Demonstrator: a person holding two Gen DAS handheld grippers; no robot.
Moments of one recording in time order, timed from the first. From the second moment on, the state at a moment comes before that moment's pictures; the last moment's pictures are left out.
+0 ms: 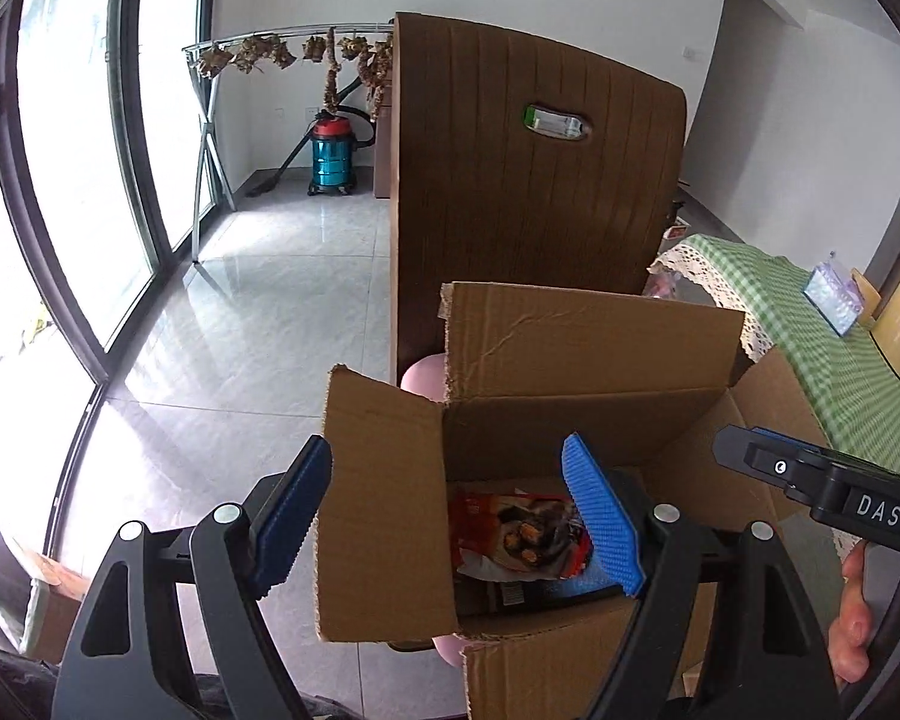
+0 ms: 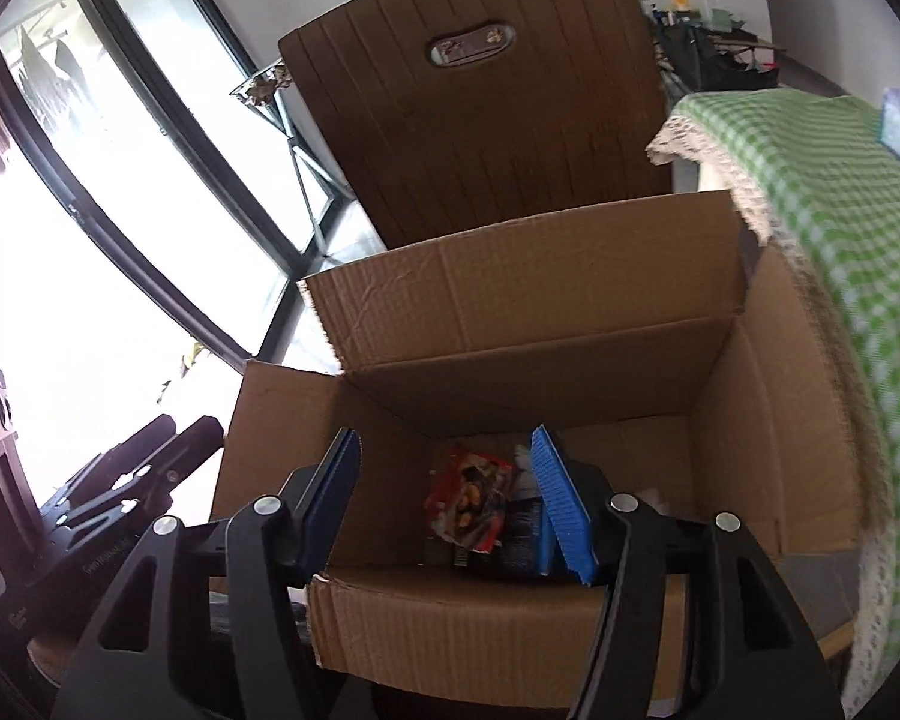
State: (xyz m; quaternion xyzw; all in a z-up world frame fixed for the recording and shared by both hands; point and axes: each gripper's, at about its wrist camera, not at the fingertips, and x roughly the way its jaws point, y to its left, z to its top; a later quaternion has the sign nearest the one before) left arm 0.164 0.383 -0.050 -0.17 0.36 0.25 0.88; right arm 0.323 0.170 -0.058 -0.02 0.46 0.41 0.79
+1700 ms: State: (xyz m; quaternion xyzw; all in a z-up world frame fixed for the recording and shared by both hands) left arm 0.229 -0.076 -0.006 0.02 0.31 -0.14 0.94; right arm 0.145 -0.415 0.001 0.14 0.32 -0.10 0.93
